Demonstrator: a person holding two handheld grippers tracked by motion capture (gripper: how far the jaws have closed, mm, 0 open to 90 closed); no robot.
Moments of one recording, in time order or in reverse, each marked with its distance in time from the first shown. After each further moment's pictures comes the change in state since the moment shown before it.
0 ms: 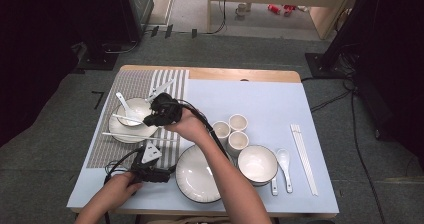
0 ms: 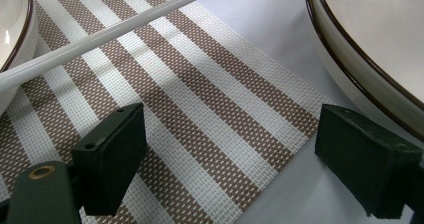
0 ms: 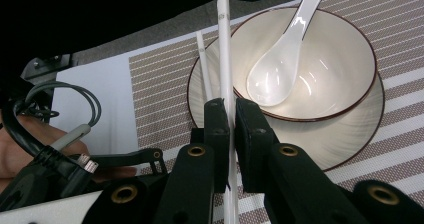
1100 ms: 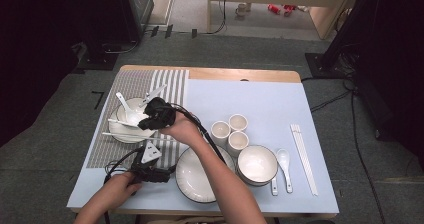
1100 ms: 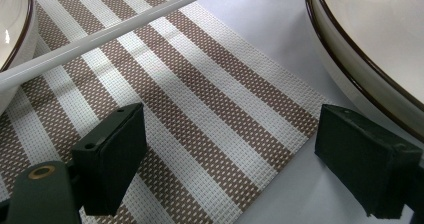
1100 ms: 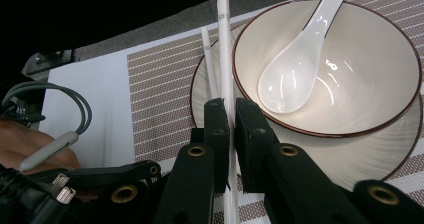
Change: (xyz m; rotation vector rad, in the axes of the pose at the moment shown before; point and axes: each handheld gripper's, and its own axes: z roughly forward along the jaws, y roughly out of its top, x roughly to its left) left arm 0.000 0.000 0.000 -0.002 -0.002 -0.002; right arm 0.002 -0.001 0.026 0.016 0.016 -0.012
